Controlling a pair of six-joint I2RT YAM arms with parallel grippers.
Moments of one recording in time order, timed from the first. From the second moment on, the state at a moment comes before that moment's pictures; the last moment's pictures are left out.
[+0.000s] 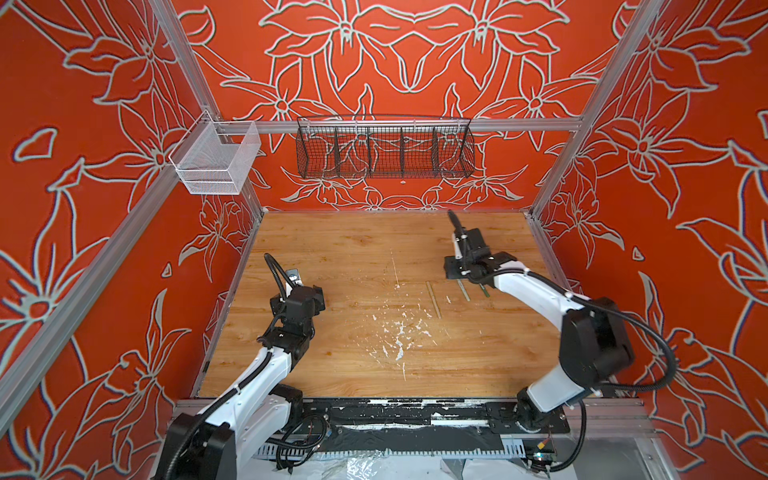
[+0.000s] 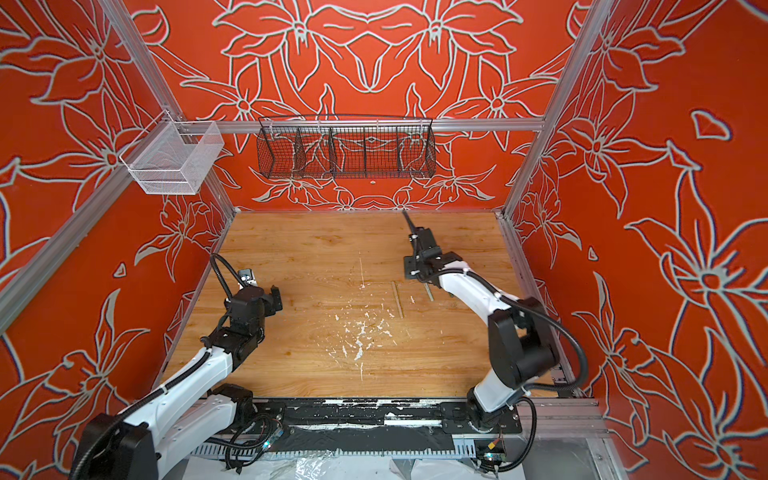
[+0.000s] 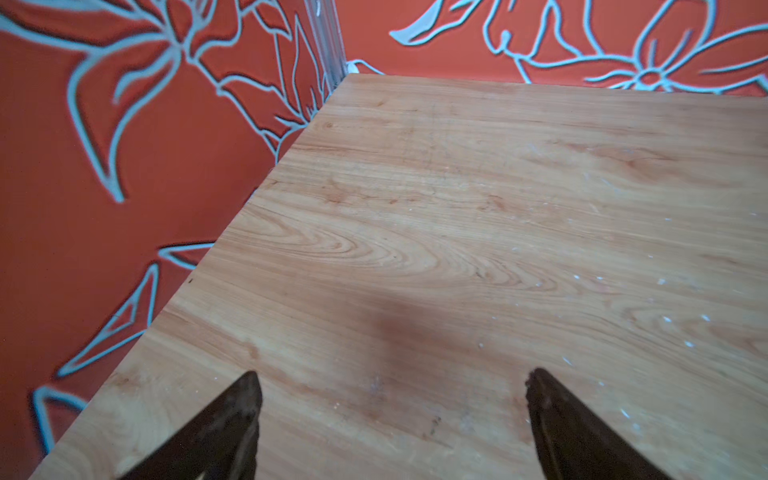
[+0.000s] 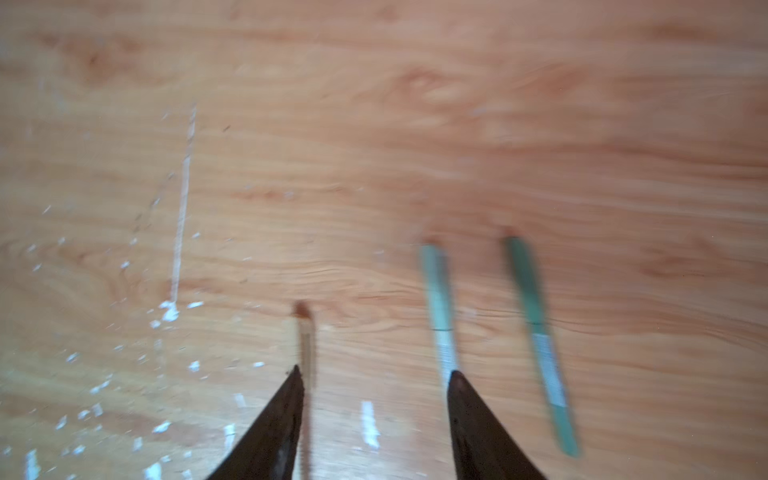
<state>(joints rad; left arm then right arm) -0.16 0.97 0.38 0.08 -0.55 -0.18 0.35 1.52 1.09 -0.43 0.18 0.27</state>
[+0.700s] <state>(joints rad) -0.03 1.34 0.37 0.43 -0.21 -0.10 0.15 1.41 0.23 0.73 0.39 -0.01</state>
